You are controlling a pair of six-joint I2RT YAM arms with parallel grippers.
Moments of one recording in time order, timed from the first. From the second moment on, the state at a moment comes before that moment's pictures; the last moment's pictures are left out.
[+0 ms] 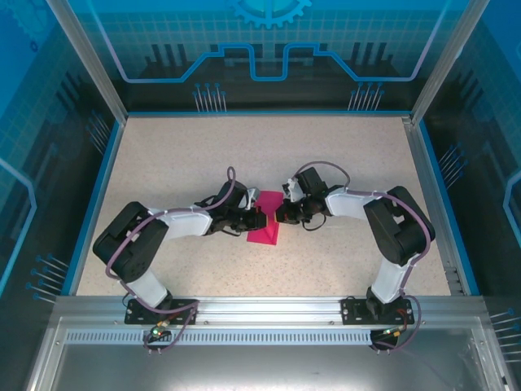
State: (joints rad) left arm -0.58 1.66 0.76 0.05 0.44 -0.72; right arm 0.51 1.79 0.93 -0.20 -0.57 0.53
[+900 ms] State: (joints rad) left arm -0.58 1.68 0.76 0.05 0.44 -0.72; right arm 0.50 1.80 0.90 -0.15 -0.70 0.49
